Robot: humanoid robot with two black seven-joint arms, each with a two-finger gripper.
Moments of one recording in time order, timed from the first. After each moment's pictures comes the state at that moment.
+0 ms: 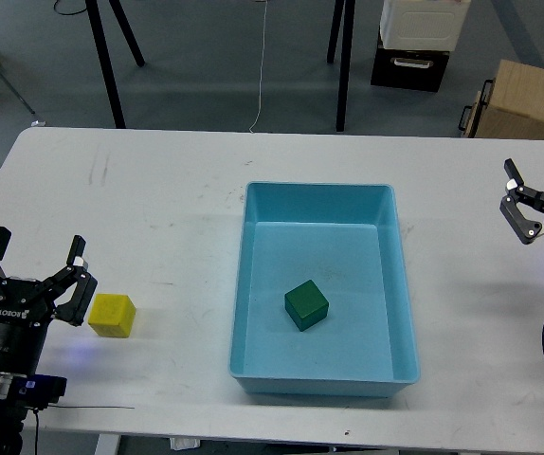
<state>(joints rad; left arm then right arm) 0.32 -0.03 -1.63 -1.61 -0.27 -0.49 0.28 -0.21 -0.10 1.68 1.52 0.16 0.39 -0.23</state>
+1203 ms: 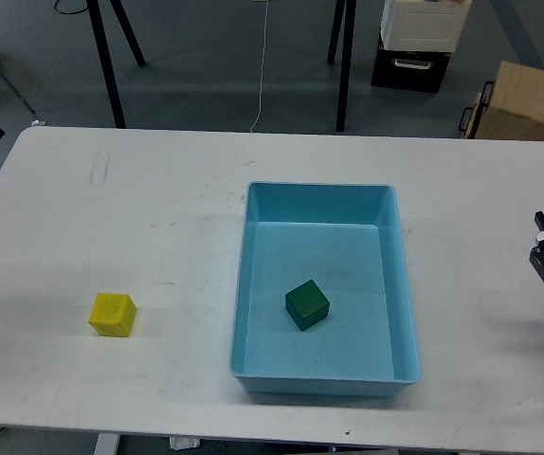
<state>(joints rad) -0.08 0.75 -1.53 -1.56 0.00 -0.49 0.23 -0.28 -0.19 1.75 1.61 0.16 0.32 -0.23</state>
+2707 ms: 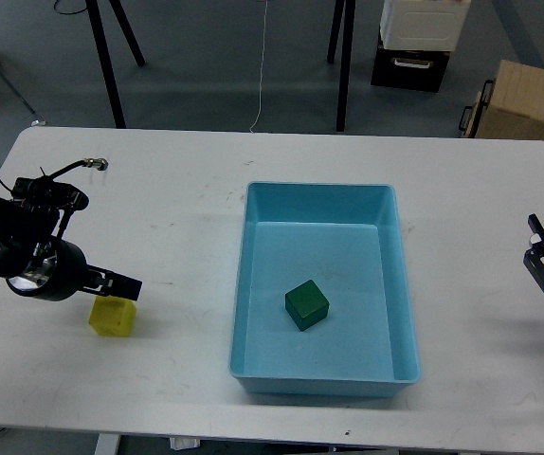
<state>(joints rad) -1.30 0.73 0.34 -1.46 1.00 -0.49 0.31 -0.27 -0.19 1.74 1.59 0.15 0.32 -0.24</state>
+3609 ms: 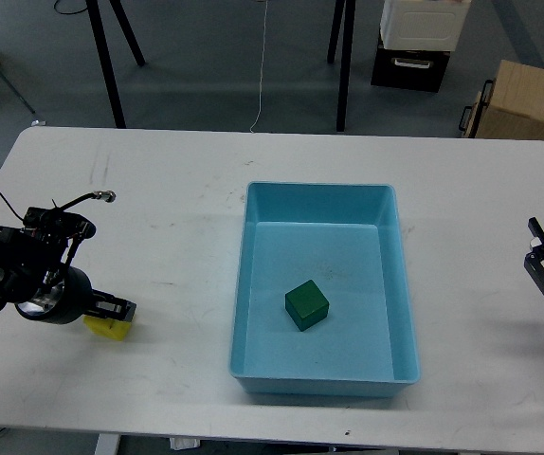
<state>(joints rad) -1.17 0.74 0.25 -1.45 1.10 -0.49 0.30 -0.28 -0.19 1.74 1.59 0.15 0.33 -0.24</state>
